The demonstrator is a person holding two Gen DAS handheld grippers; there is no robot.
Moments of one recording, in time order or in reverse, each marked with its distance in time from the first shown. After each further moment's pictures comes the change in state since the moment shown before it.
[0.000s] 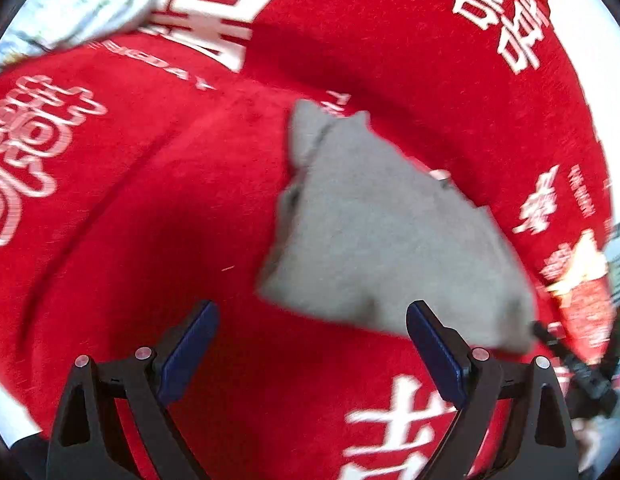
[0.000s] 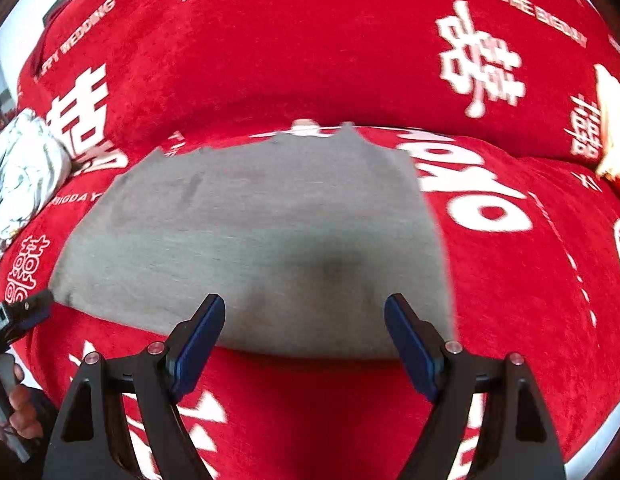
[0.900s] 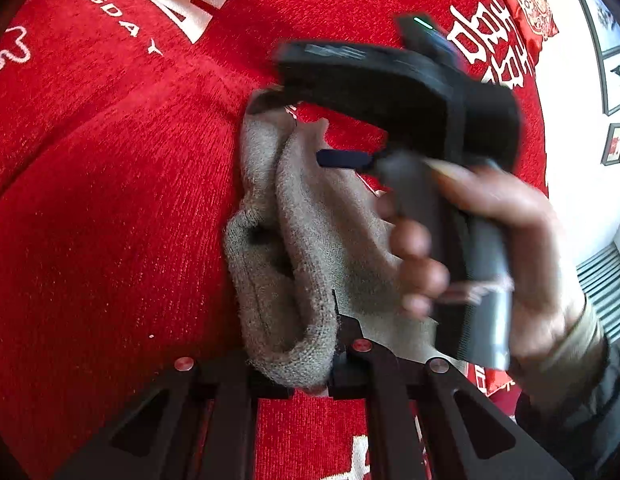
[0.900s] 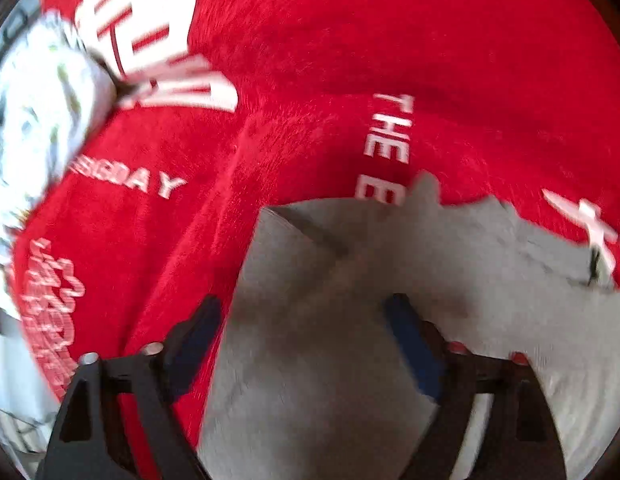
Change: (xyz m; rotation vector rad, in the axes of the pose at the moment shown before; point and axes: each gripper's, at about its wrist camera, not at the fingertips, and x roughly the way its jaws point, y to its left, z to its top) left arm 0.042 0.024 0.022 -0.111 0.012 -0.299; right arm 0.204 0.281 0.139 -0.280 0.350 0.148
